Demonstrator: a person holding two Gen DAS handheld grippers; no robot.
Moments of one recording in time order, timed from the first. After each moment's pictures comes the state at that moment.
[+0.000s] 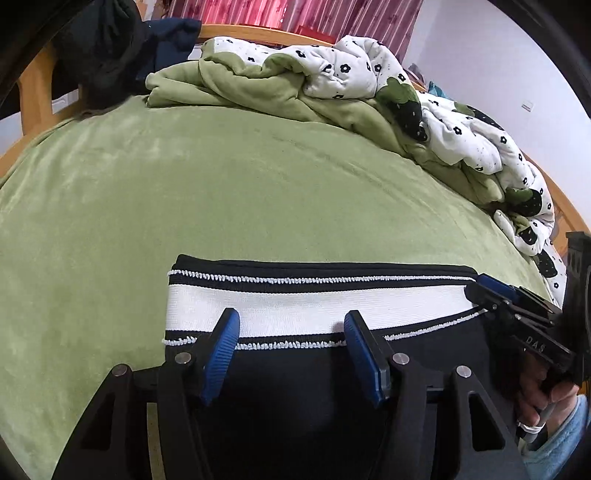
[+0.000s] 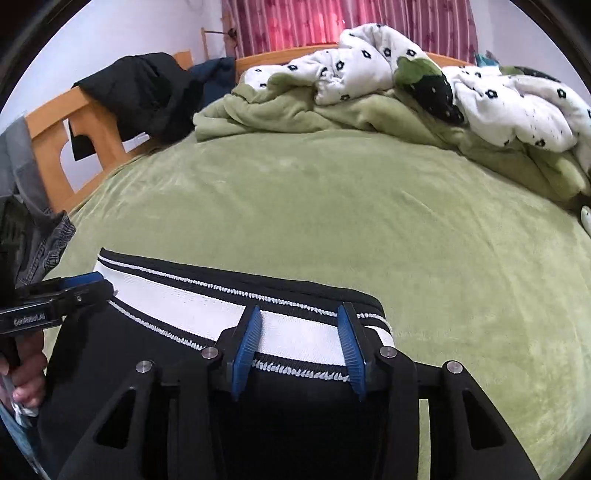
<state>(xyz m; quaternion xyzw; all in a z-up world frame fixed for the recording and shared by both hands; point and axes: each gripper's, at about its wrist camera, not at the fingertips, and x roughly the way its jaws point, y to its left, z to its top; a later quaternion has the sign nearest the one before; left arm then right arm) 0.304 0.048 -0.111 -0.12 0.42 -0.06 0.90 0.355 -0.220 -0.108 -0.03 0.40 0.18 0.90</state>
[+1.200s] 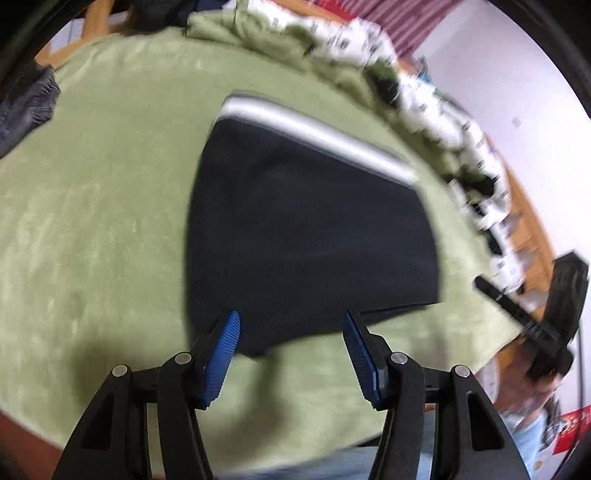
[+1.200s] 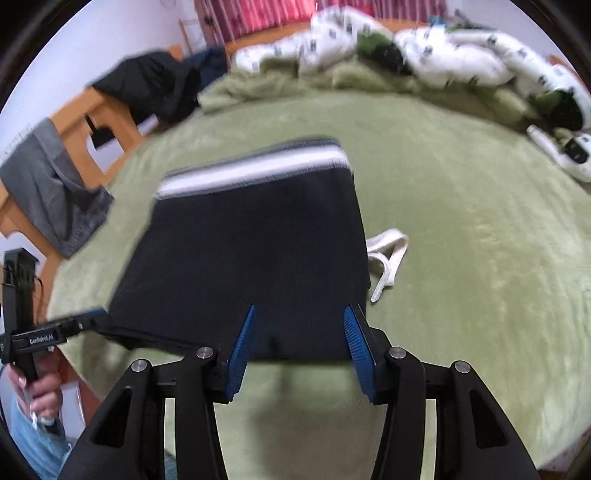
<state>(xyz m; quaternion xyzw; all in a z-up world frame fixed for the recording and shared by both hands) 0.070 0.047 -0.074 -0.23 0.47 -0.11 0.85 0.134 -0.282 -0.035 0.03 0.45 0.15 0.88</state>
